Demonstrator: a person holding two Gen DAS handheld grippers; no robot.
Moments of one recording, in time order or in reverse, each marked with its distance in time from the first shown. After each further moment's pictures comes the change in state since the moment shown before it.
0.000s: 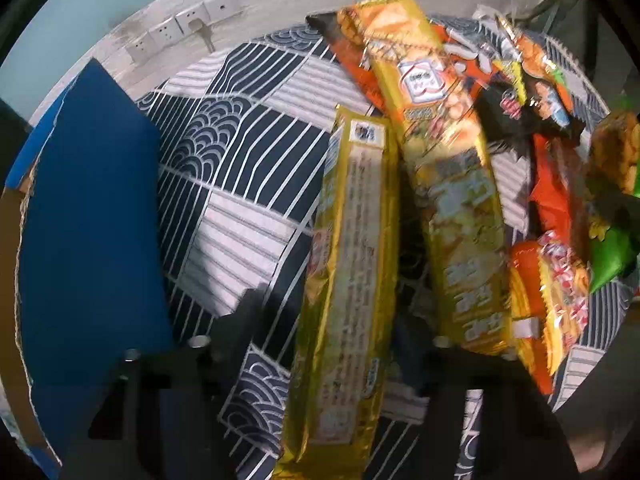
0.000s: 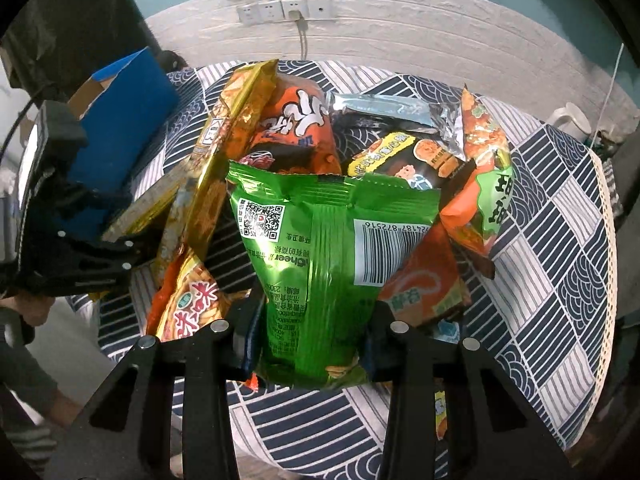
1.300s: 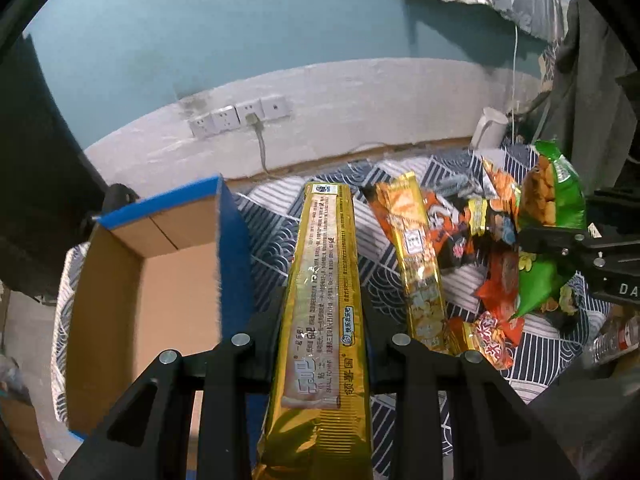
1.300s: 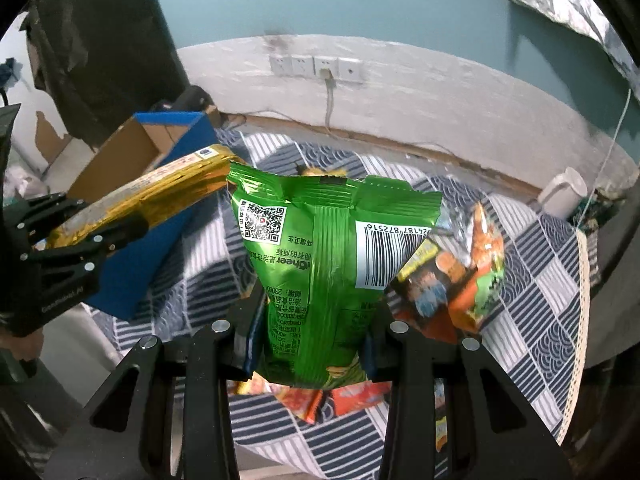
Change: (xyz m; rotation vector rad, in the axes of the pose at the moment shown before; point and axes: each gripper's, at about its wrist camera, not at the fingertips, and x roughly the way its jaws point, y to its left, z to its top) left arm -0.145 0.027 -0.018 -0.101 -0.345 0.069; right arm -0.063 0.063 0.045 -0.086 -0.154 -0.001
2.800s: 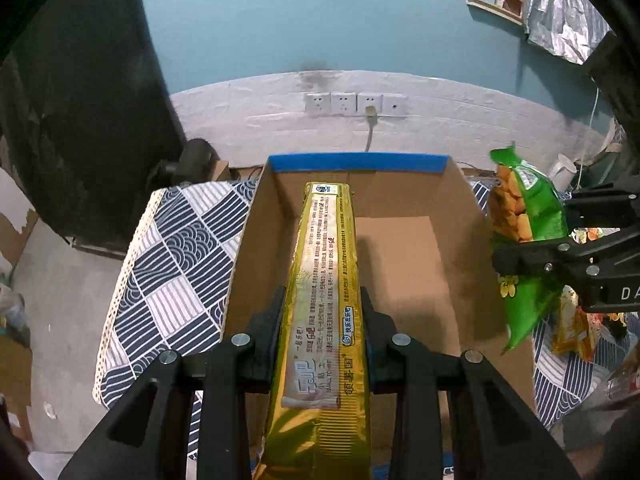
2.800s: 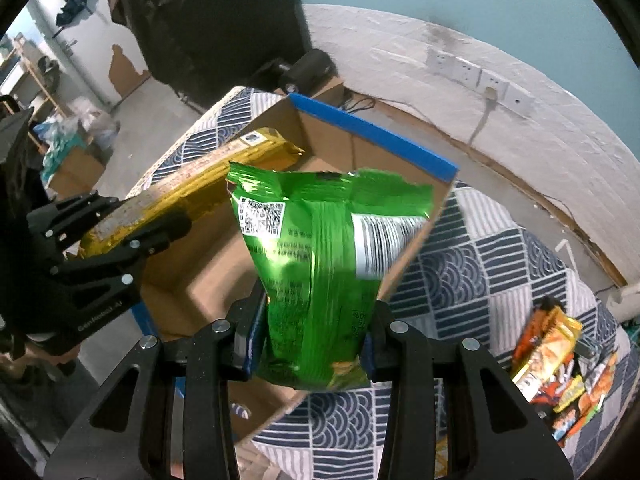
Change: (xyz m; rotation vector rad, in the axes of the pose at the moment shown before) left arm -0.006 0.215 -0.060 -0.212 -0.004 0.114; right arm 0.098 0.211 0.103 -0.248 0.143 0.254
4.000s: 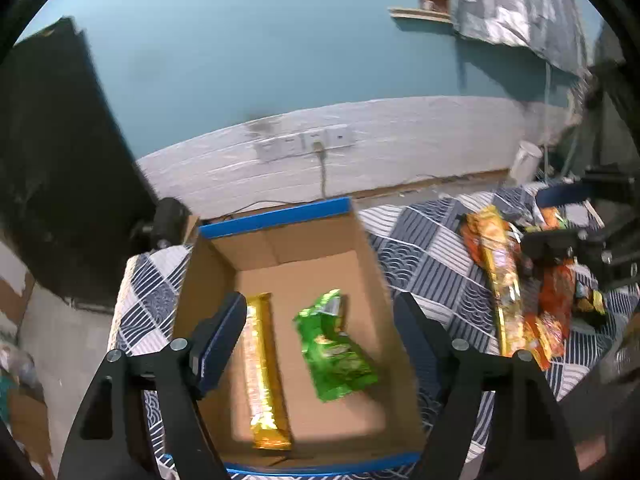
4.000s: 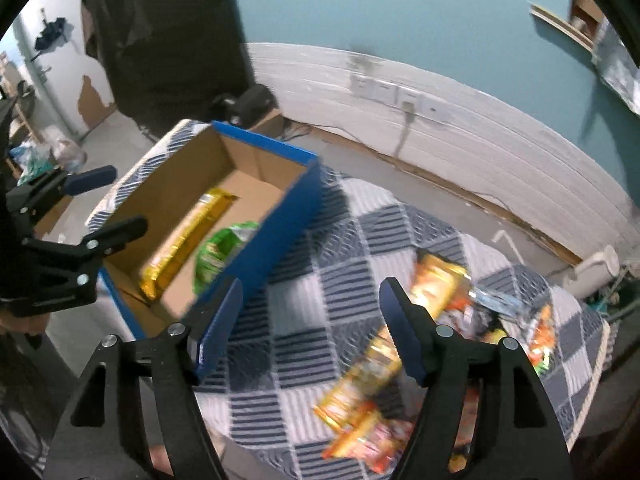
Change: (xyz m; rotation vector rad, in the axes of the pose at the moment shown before) left arm -0.049 -0.109 0.022 0.190 -0.107 -0.031; right arm -0.100 -0.084 -0.075 0.071 -0.133 -0.167
